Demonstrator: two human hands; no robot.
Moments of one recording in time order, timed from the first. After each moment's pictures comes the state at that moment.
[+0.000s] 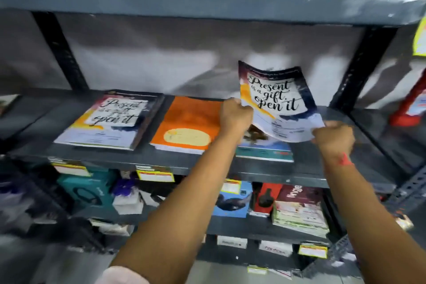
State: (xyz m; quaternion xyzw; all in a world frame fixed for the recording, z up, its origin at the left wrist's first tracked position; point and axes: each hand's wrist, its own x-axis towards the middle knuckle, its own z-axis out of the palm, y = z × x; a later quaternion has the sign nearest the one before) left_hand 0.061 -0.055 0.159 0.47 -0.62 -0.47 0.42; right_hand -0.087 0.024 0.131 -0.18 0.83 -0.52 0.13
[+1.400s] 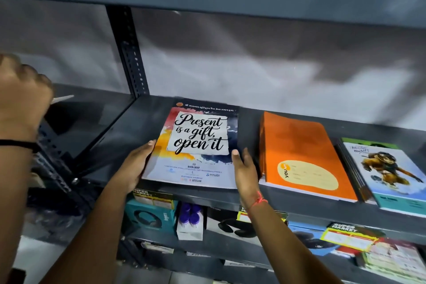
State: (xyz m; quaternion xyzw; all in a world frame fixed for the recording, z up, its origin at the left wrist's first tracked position) left_hand 0.483 -0.271 0.057 0.57 -0.46 -0.57 0.37; right_hand 0.273 -0.200 0.044 -0.33 0.67 -0.52 0.41
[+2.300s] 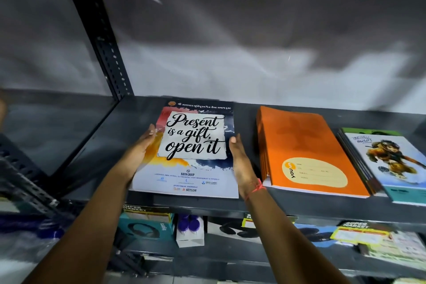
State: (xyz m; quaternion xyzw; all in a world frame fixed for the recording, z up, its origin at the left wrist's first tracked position) left_hand 0.466 -0.326 0.050 0.51 -0.57 -0.56 0.32; right_hand 0.264 -0.239 0.031 -0.33 0.57 -0.56 0.50
